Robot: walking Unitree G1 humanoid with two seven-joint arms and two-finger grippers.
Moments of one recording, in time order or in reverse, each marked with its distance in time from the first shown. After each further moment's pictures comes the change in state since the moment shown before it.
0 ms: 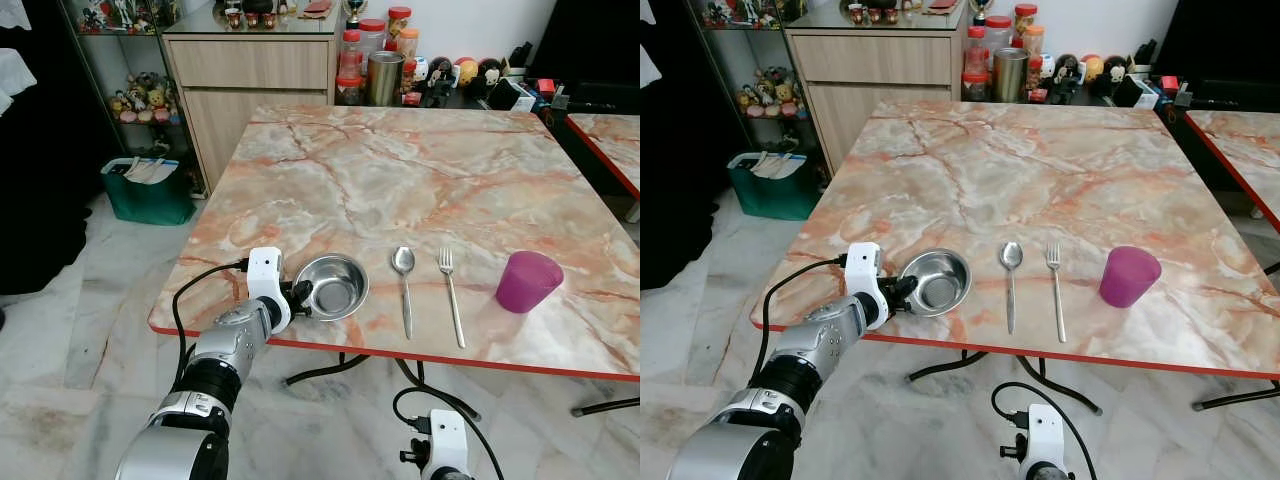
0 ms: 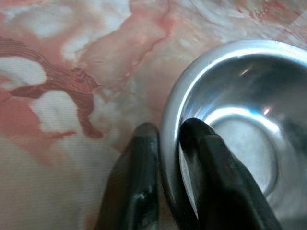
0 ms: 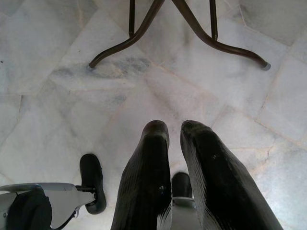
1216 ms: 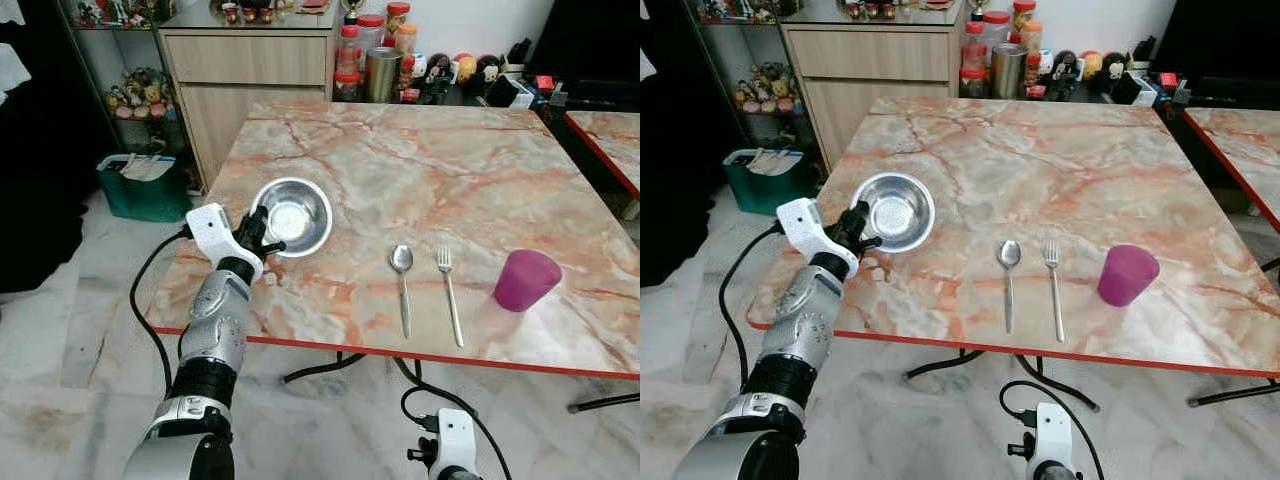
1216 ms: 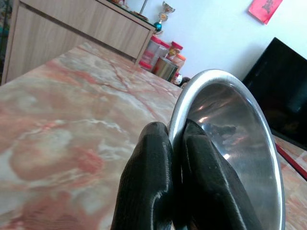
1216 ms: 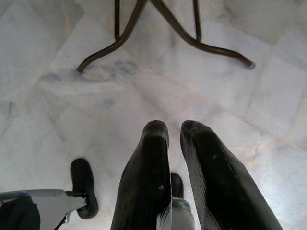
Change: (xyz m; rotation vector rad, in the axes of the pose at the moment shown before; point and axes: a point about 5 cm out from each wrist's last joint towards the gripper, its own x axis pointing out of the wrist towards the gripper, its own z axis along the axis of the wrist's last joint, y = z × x) left arm -0.029 0.018 0.067 -0.145 -0.625 0.102; right arm 0.000 -0.008 0.004 0.020 -0.013 -0.022
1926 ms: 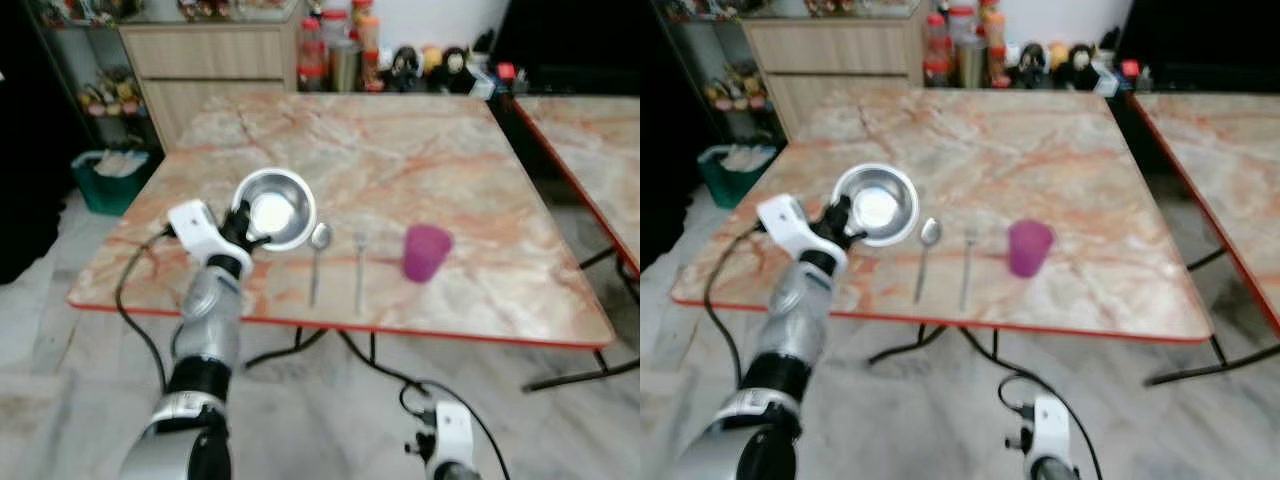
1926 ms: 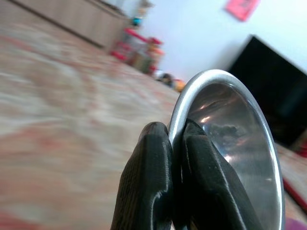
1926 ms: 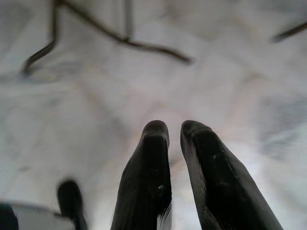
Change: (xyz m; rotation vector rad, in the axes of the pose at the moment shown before) left arm 0.004 -0.013 0.001 -0.020 -0.037 -0.012; right arm -0.001 -0.012 0.001 0.022 -0.005 -0.034
